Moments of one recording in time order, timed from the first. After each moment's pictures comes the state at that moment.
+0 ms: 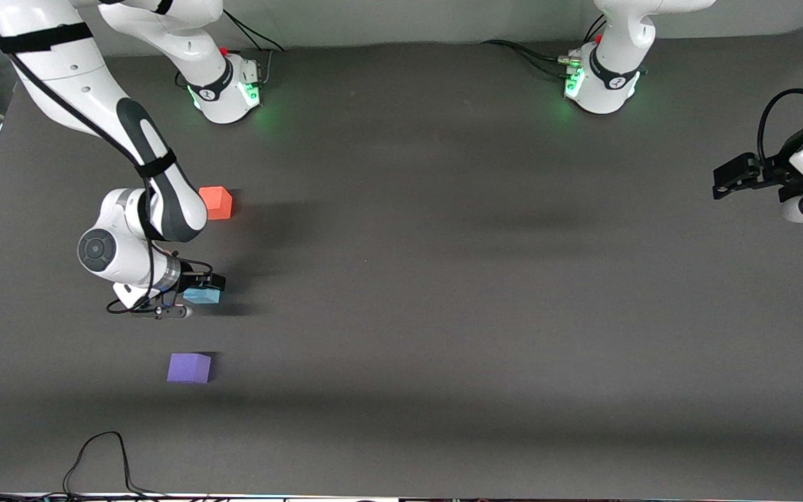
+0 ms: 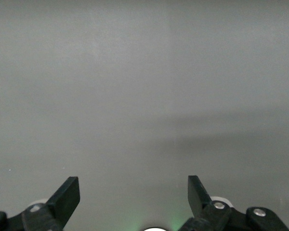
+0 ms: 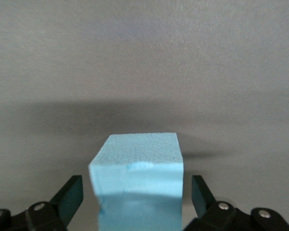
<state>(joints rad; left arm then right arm) -0.03 0.01 0.00 -1.60 0.01 1.53 0.04 0.10 0.44 -0.08 -2.11 0.11 2.46 0.00</state>
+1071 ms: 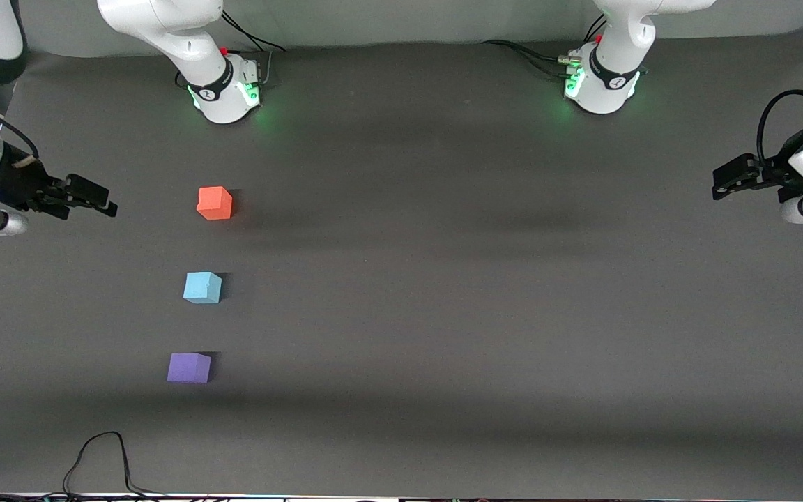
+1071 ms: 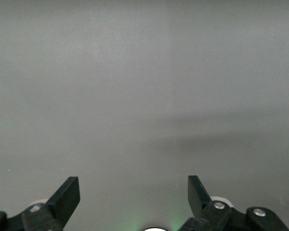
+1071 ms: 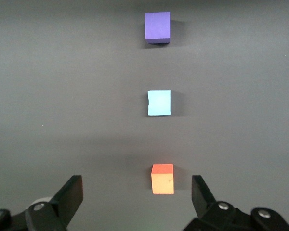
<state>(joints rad) -0.03 0.01 0.00 -1.60 0.01 1.53 0.04 0.10 -0.09 -0.14 -1.82 0.11 1.70 -0.01</state>
